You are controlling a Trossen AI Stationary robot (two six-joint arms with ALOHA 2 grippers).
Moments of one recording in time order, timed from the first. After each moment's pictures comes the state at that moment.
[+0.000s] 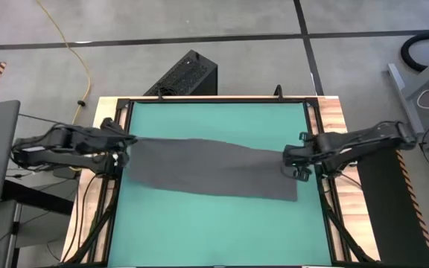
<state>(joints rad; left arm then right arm) -0.01 0.42 0.76 -1.08 -0.46 -0.34 0.10 1.00 0.75 -1.30 0.29 0.33</state>
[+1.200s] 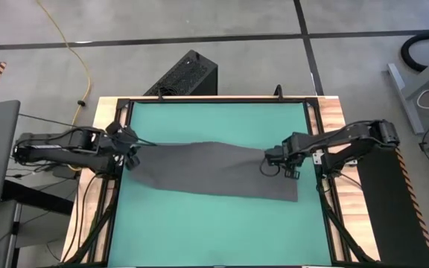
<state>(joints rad) -0.01 0.63 0.79 -1.21 -0.47 -0.40 0.00 1.31 0.81 -1.31 0.29 0.31</state>
